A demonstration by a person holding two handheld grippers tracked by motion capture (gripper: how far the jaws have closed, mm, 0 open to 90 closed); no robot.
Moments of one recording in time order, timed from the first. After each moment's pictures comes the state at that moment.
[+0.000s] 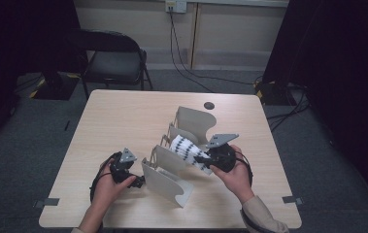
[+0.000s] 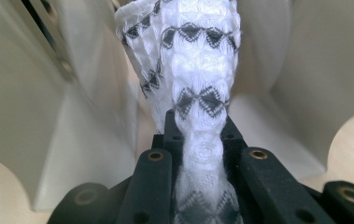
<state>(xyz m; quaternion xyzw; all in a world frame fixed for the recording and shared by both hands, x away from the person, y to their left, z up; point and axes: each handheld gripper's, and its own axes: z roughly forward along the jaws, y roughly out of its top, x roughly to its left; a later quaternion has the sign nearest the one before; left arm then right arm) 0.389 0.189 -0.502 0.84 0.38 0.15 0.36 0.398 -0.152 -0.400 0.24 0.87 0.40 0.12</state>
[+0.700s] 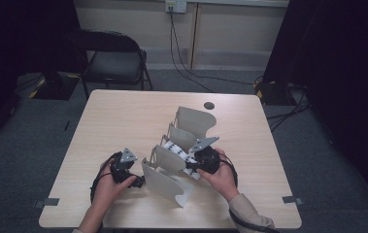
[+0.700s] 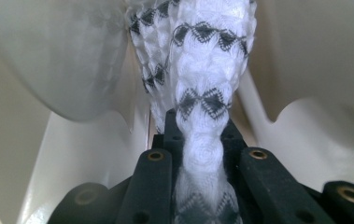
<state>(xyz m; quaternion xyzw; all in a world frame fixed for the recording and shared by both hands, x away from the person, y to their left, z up) 0.389 0.189 -0.502 0.84 0.37 0.15 0.36 0.413 -0.118 -0.449 0.23 0.90 0.36 0.08</state>
